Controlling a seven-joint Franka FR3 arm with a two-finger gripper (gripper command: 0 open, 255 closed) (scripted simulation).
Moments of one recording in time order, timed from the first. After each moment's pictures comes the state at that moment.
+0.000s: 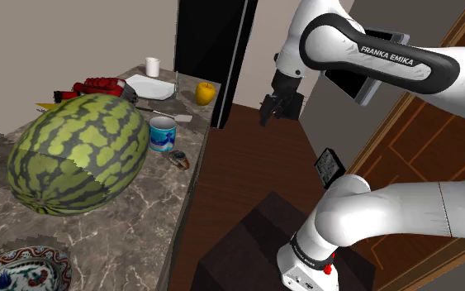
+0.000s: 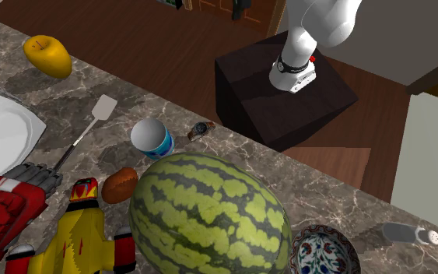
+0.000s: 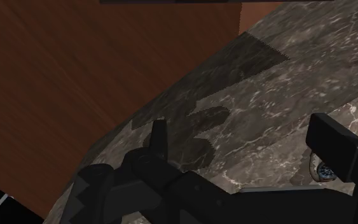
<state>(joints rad) 0.01 -0.82 -0.05 -2.40 -0.08 1.62 -0.05</state>
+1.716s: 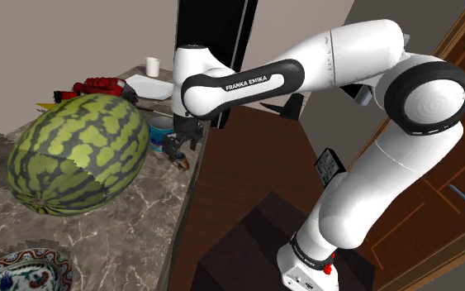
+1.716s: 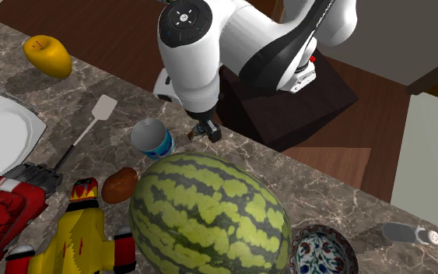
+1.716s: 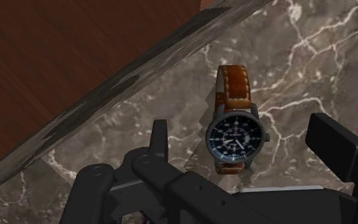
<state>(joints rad) 0.13 -0.10 0.21 -2.22 0.00 2.10 0.25</state>
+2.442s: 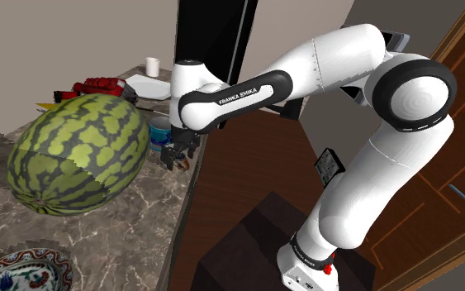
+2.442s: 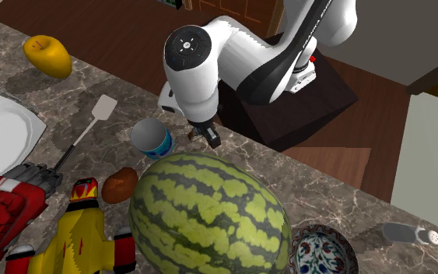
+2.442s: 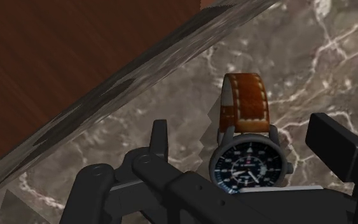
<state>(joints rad) 0.13 -0.04 0.21 -2.25 -0.01 2.19 0.26</state>
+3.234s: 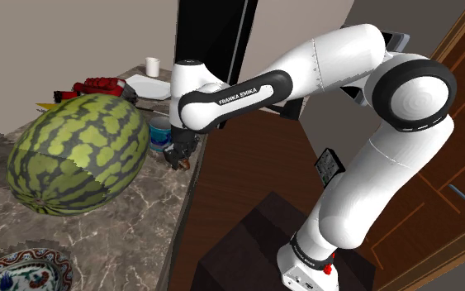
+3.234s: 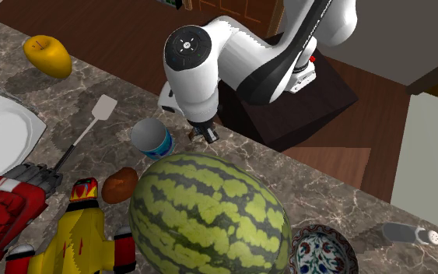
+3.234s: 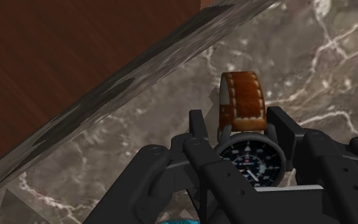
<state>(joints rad) 0.13 -0.04 0.21 -2.25 -0.01 2.20 0.26</state>
